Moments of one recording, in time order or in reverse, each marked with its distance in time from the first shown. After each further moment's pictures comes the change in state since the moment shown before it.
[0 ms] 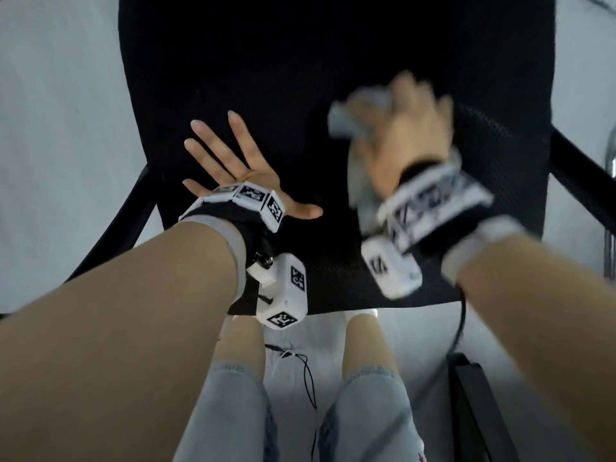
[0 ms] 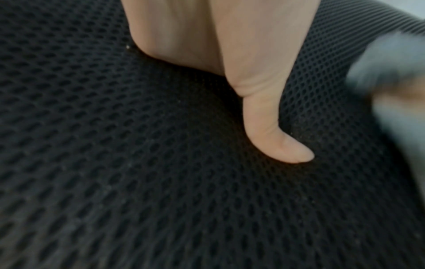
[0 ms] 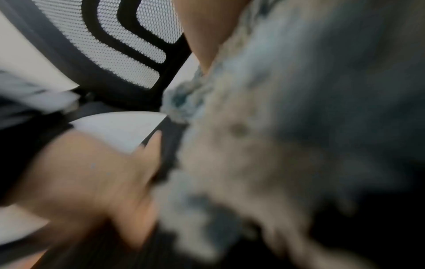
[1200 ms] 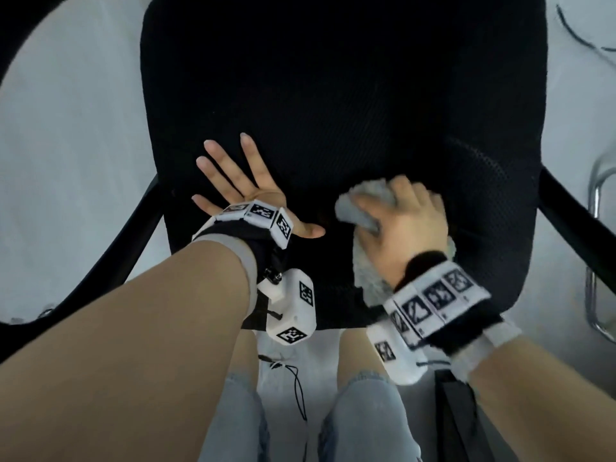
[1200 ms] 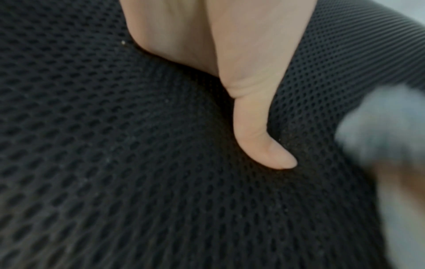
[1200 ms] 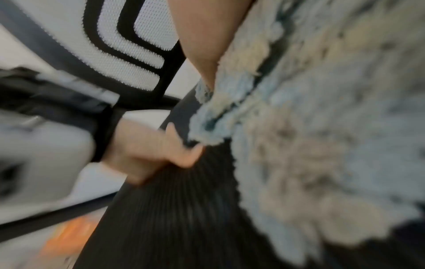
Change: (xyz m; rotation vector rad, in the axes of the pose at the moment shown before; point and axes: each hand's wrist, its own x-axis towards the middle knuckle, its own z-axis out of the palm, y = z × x) left_hand 0.008 -0.004 -0.001 0.125 -0.159 -0.070; right_hand -0.057 0.001 0.011 0.085 -0.105 -0.076
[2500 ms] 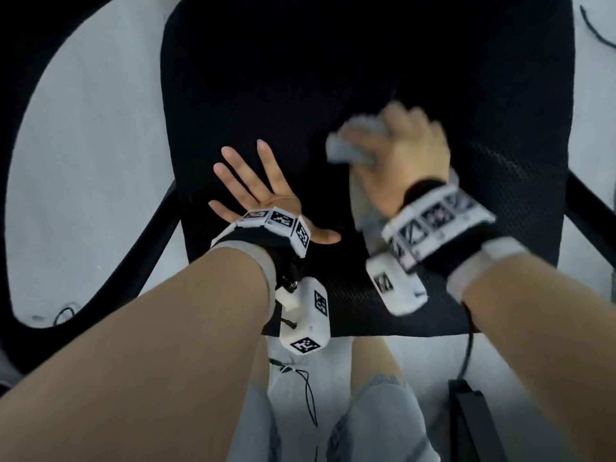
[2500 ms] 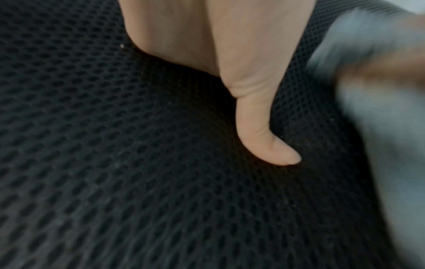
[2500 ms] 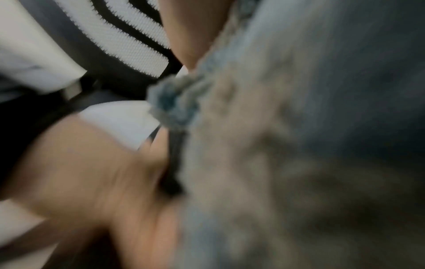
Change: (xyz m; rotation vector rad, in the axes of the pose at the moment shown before) left_hand -0.009 0.003 -0.008 -0.067 0.018 0.006; right_hand 0.078 -0.014 -0.019 -0.092 0.147 -0.128
